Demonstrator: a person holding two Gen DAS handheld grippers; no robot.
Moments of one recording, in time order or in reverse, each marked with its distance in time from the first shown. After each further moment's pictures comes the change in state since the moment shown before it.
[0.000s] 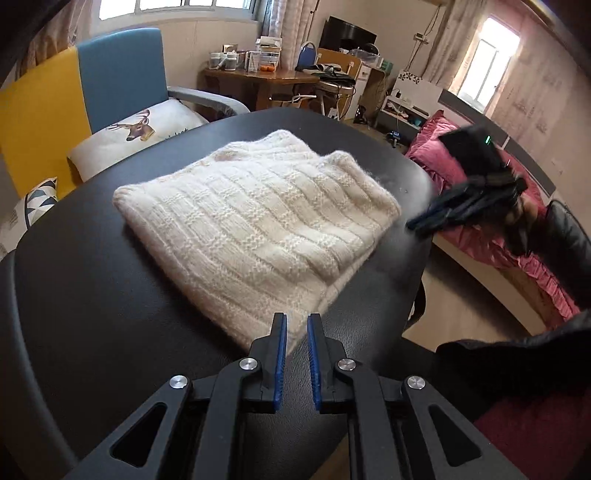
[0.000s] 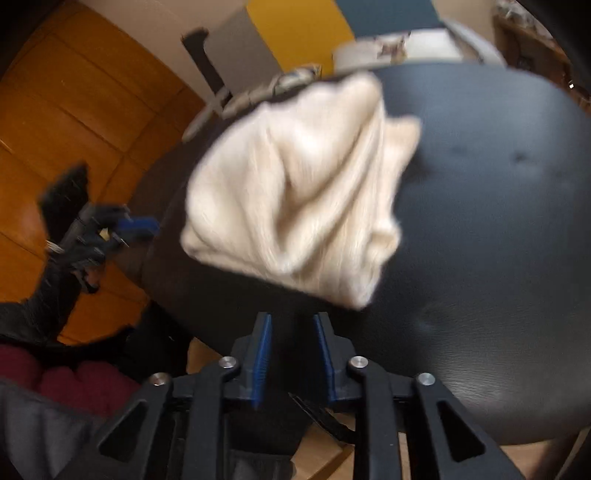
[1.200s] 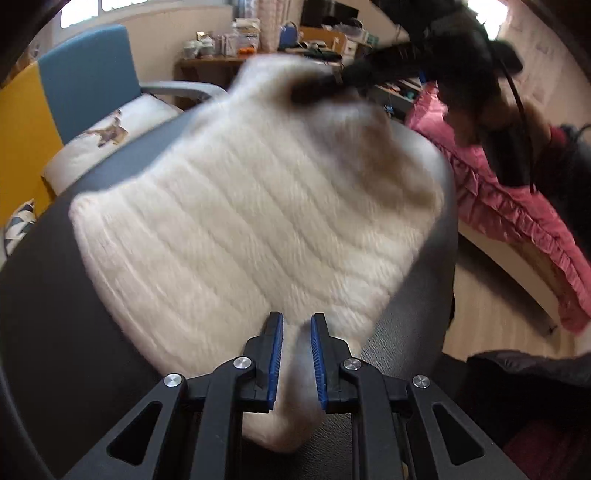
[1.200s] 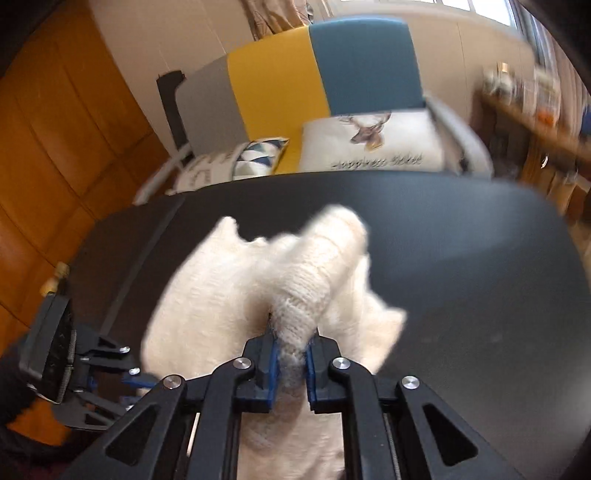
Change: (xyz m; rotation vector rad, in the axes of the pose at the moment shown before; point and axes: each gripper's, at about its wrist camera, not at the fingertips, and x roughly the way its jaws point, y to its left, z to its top) left arm 0.077 -0.014 0.031 0.095 0.063 0.017; right arm 0.074 0.025 0.135 -0.101 -0.095 -0.375
